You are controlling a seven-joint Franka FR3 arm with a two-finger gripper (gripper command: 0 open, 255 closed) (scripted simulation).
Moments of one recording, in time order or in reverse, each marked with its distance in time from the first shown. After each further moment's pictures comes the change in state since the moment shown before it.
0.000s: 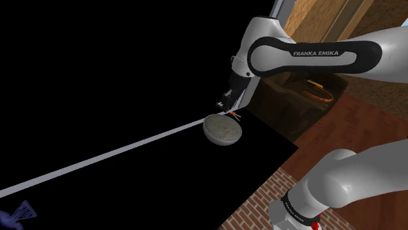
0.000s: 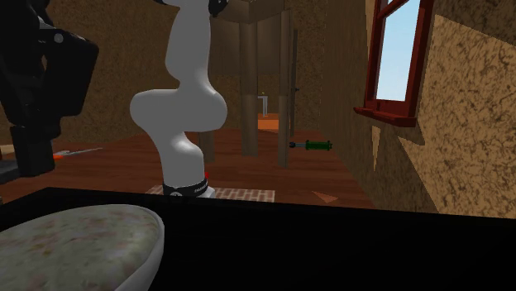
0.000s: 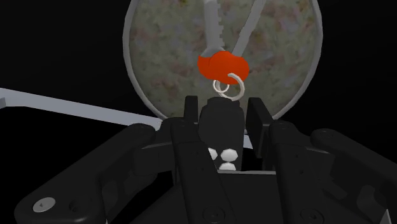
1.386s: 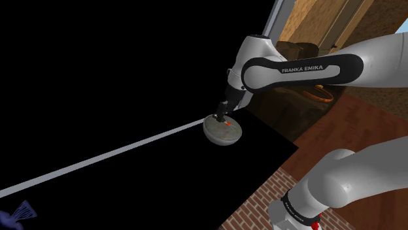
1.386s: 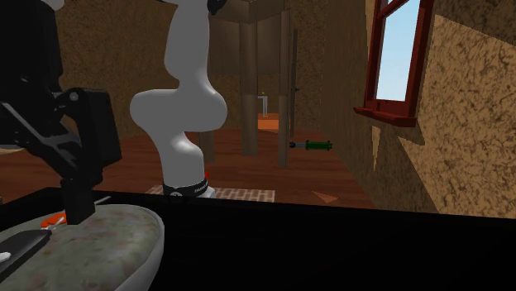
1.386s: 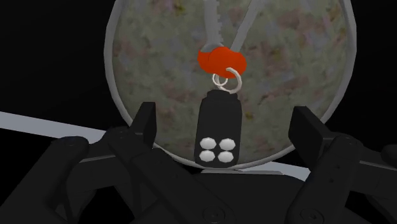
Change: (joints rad) arm 0.001 0.036 0.010 -0.105 0.003 0.141 0.000
